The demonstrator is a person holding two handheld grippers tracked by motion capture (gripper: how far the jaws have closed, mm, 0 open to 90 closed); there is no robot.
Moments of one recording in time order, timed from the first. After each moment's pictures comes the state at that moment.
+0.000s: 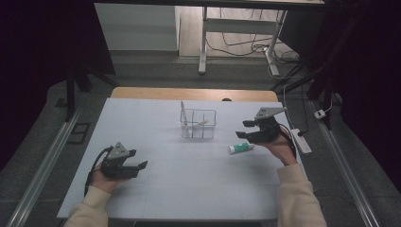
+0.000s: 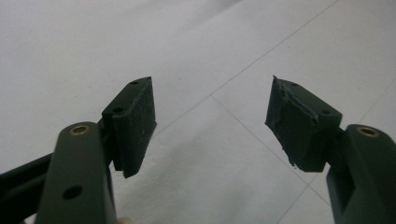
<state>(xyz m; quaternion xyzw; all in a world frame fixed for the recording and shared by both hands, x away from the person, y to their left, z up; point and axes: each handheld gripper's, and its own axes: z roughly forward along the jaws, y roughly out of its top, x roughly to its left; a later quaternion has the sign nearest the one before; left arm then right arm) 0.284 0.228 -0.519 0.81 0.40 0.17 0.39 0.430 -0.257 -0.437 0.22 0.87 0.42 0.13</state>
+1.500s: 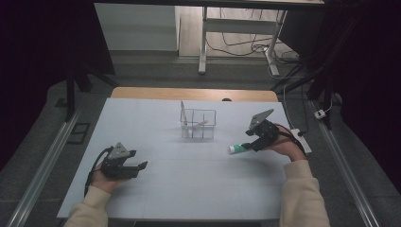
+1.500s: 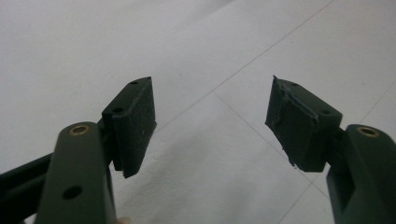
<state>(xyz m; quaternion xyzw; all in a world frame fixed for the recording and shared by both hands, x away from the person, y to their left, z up) 0.285 0.228 -0.520 0.82 0.40 0.17 0.38 0.443 -0.259 -0.456 0.13 0.95 0.26 0.10</state>
